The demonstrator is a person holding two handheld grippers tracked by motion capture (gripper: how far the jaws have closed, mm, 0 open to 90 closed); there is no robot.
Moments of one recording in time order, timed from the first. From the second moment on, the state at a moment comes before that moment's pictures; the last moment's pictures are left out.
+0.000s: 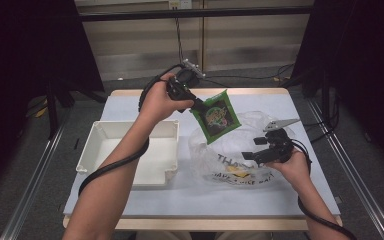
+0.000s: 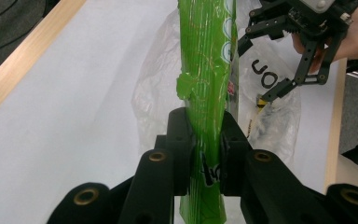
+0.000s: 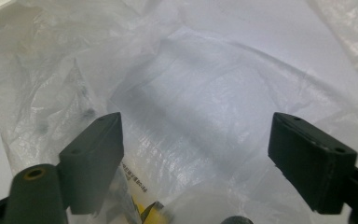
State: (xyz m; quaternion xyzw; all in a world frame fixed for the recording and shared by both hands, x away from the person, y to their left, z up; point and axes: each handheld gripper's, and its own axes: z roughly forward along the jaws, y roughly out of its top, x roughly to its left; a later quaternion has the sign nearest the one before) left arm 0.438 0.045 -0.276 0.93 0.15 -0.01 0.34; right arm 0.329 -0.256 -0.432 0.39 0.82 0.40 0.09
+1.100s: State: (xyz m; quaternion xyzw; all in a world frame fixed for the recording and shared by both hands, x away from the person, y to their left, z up) left arm 0.454 0.166 -0.264 0.94 0.20 0.03 0.29; right arm 0.329 -0.252 -0.426 0.39 0.82 0.40 0.09
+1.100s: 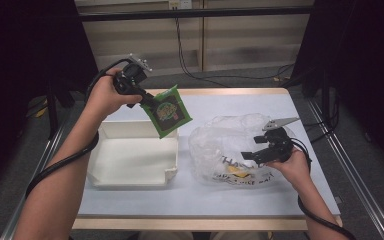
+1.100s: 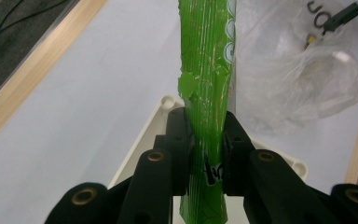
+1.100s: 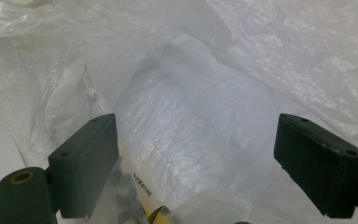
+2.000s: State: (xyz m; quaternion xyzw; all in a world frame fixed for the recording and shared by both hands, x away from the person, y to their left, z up) left arm 0.474 0.197 -0.328 0.97 0.16 0.01 0.18; right arm 0.328 -0.255 -0.425 0.38 0.82 0.42 0.09
